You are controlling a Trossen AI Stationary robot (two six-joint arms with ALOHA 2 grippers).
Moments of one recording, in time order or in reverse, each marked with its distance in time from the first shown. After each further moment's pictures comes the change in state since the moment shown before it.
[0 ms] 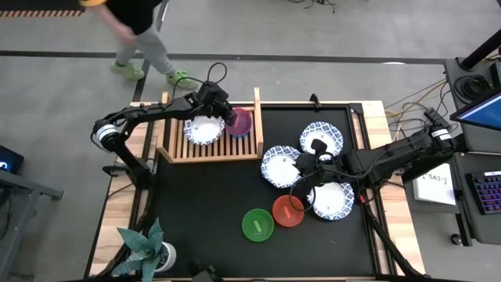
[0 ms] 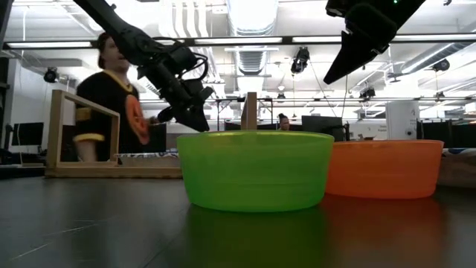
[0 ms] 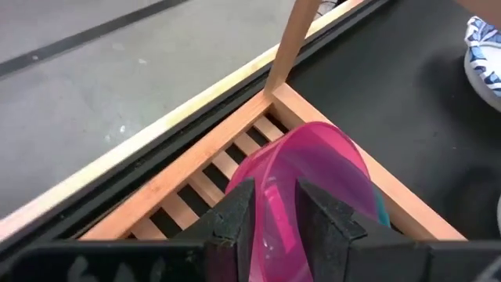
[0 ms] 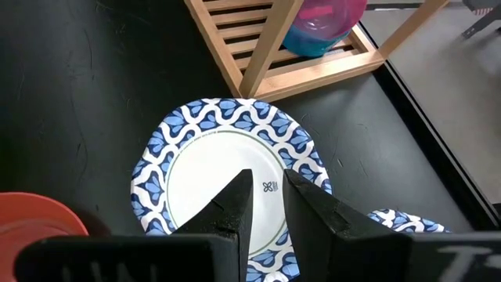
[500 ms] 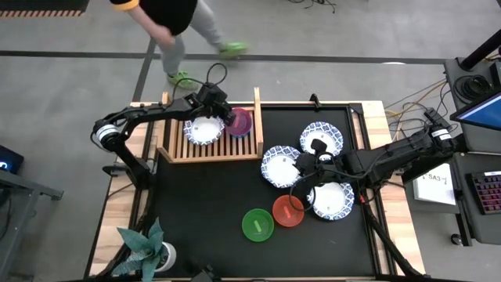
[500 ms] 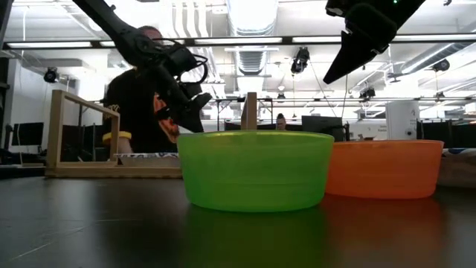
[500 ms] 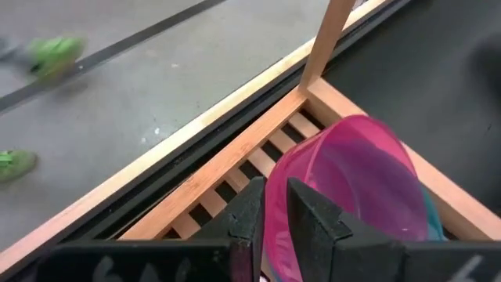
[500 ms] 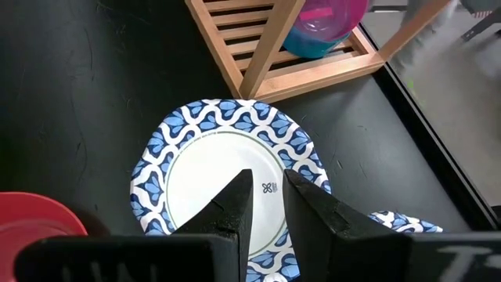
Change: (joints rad) left arm -0.001 -0.001 -0.017 0.000 -0.101 0.044; right arm 0.000 0.000 0.000 0.004 0.001 -0.009
